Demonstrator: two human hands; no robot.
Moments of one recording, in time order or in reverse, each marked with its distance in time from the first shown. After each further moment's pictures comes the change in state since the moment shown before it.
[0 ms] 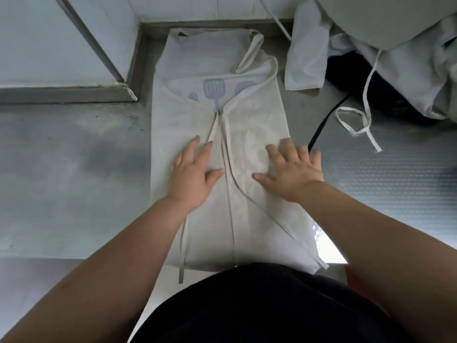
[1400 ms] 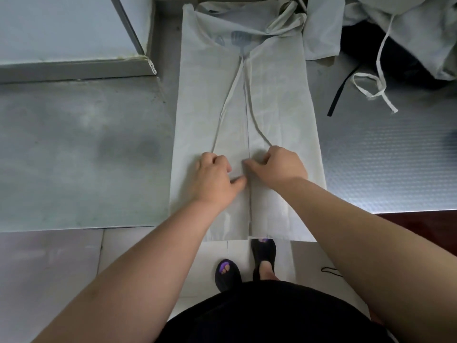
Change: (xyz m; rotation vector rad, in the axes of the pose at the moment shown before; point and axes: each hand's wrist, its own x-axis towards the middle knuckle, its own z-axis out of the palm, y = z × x) left_hand -0.073 -0.020 0.002 -0.093 -0.065 -0.076; right_hand -0.049 -0.104 0.021 0.661 0.043 0.285
